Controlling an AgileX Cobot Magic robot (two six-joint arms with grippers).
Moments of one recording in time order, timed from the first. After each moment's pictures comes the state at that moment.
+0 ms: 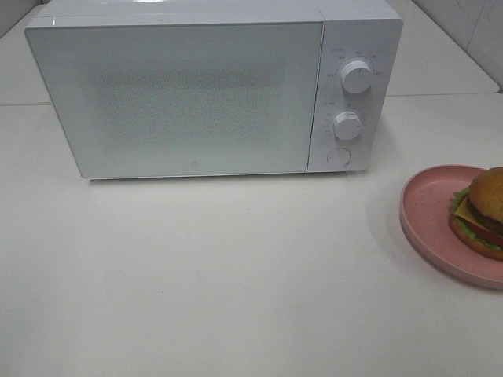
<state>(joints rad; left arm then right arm) -0.01 0.00 -0.51 -0.08 1.05 0.06 0.02 0.00 -0.50 -0.03 1.02 0.07</state>
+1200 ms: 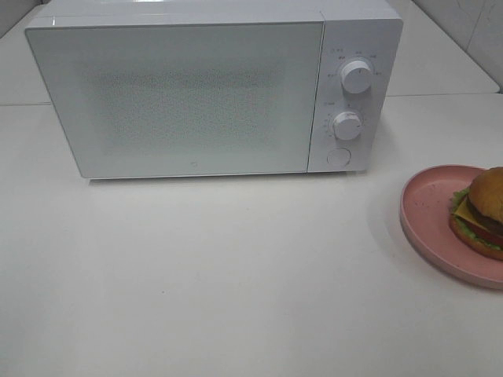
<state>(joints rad) -0.01 0.00 -0.51 -0.08 1.05 0.06 0.02 0.00 -0.50 -0.03 1.02 0.07</state>
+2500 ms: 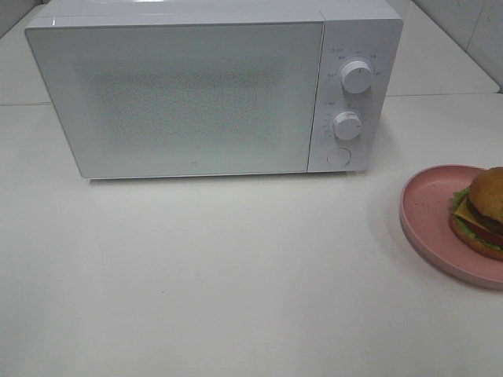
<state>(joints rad) -0.01 0.00 -0.51 -0.08 1.05 0.06 0.02 0.13 -0.51 -0.03 0.76 0.07</state>
